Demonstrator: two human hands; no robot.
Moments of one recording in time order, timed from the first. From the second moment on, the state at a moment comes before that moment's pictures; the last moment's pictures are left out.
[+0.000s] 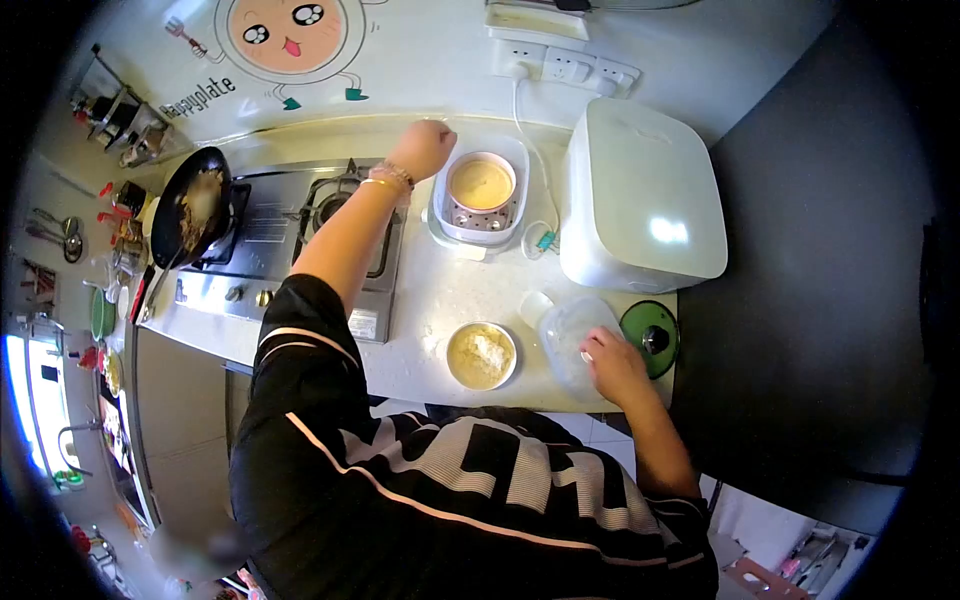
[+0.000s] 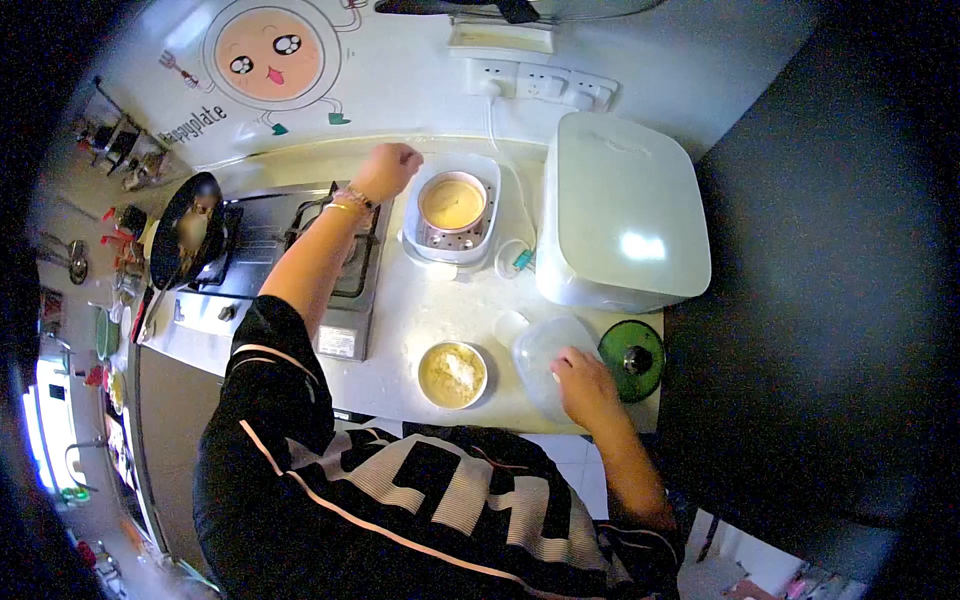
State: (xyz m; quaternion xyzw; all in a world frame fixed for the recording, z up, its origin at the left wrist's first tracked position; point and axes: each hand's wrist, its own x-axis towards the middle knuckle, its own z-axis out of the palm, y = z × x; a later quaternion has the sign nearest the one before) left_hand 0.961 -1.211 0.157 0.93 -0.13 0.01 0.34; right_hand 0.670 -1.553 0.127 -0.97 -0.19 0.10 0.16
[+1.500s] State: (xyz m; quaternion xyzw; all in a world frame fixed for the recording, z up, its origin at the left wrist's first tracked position) left_hand 0.690 -1.157 0.121 0.38 0.35 -0.19 0.84; right_hand 0.815 -1.335 0.129 -0.92 -0.23 0.22 0.20
